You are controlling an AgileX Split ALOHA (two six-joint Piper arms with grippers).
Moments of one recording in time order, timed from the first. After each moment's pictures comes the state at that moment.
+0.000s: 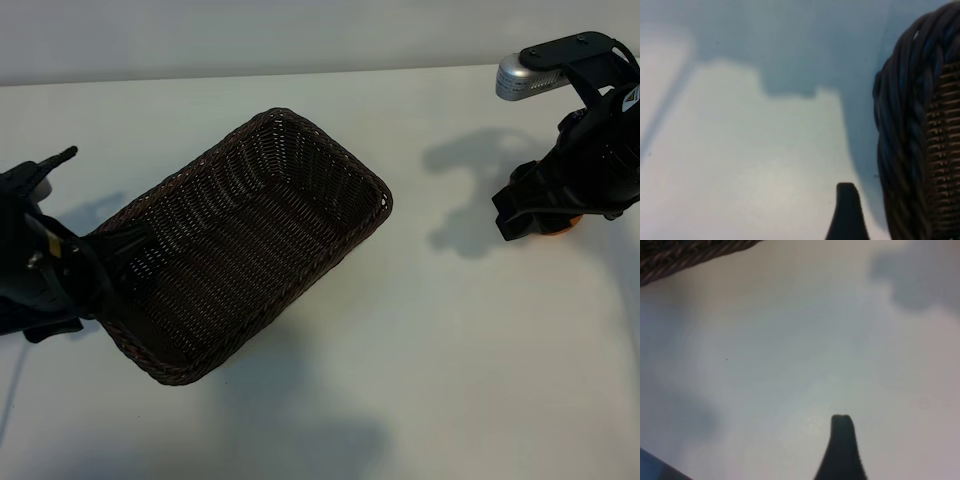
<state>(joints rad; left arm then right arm) -0.33 1.41 -0.71 0.12 0.63 -0.97 0.19 1.46 -1.10 0.28 0.98 -0.20</state>
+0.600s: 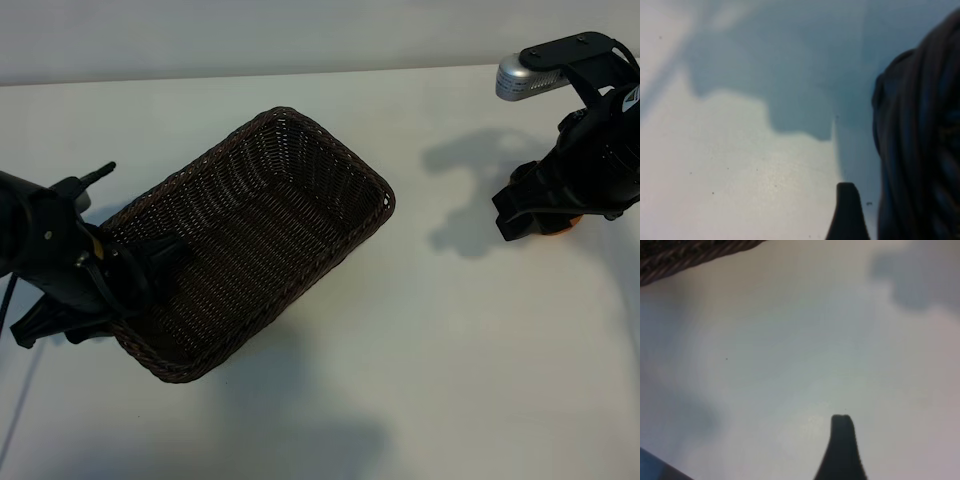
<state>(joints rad) -0.33 1.59 -0.71 0.07 0.50 -0.98 0.19 1.46 -1.10 0.28 0.98 -0.20</state>
